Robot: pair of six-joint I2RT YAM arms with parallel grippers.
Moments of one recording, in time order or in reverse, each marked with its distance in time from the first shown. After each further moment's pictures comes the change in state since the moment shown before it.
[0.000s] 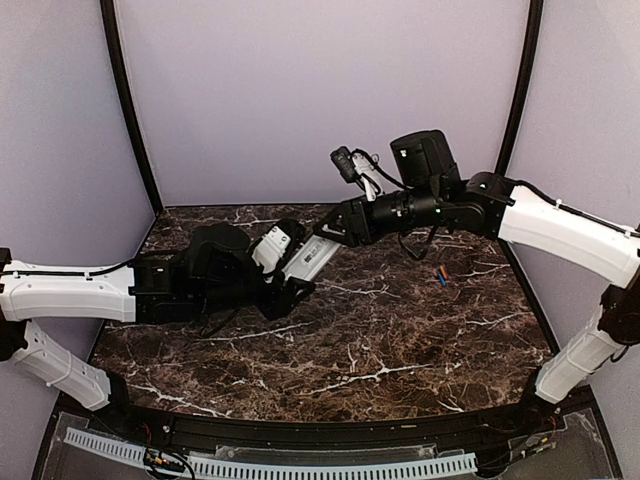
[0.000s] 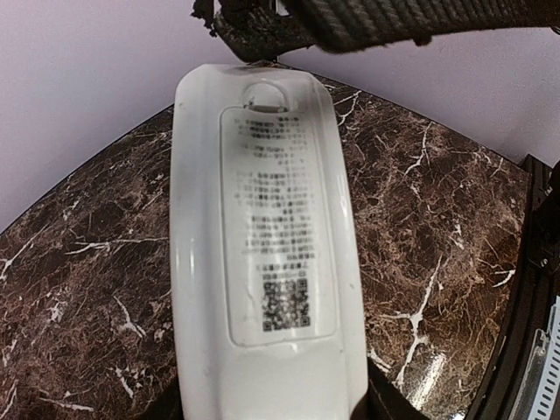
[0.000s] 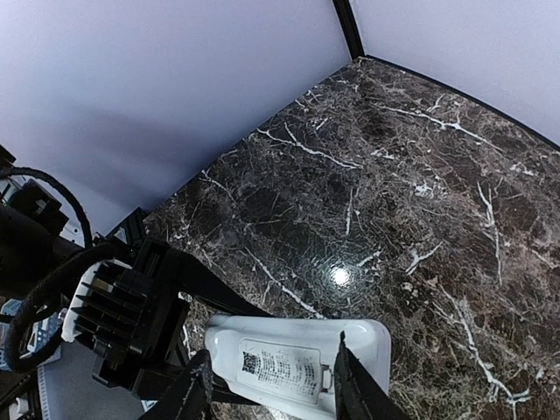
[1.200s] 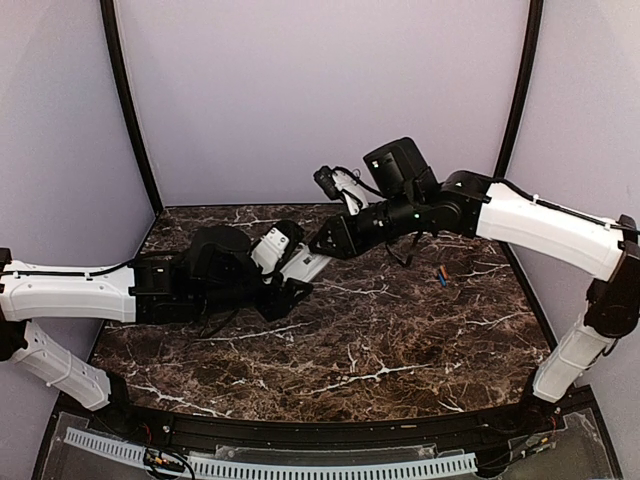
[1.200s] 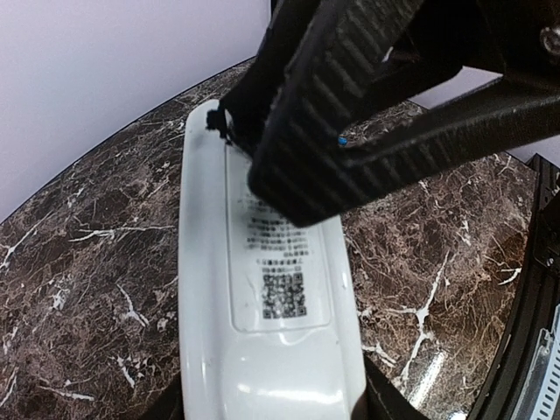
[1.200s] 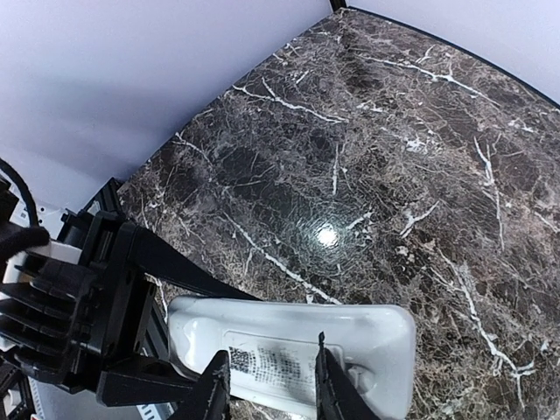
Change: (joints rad) left arm 0.000 -0.001 -0.003 -0.024 -0.016 -0.011; right arm 0.033 0.098 0.084 -0.130 0.060 -0.007
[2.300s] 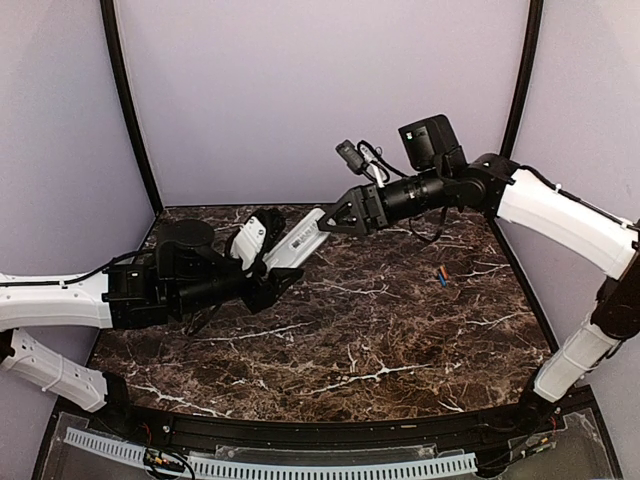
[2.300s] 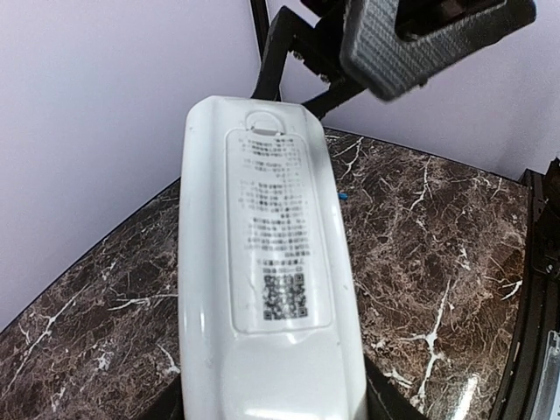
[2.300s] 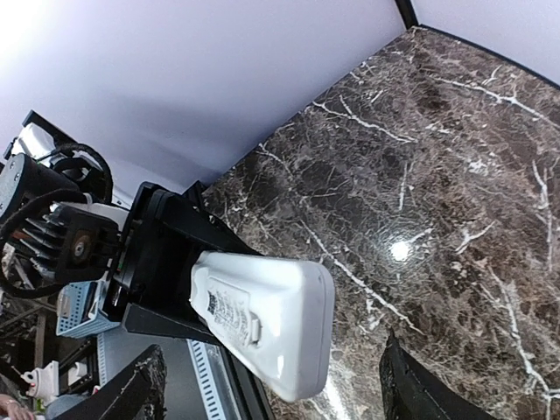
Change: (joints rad) left arm 0.000 -0.135 -0.068 0.124 -0.002 0.174; right arm -0.144 -0.063 0.031 -0.018 -0.336 0.003
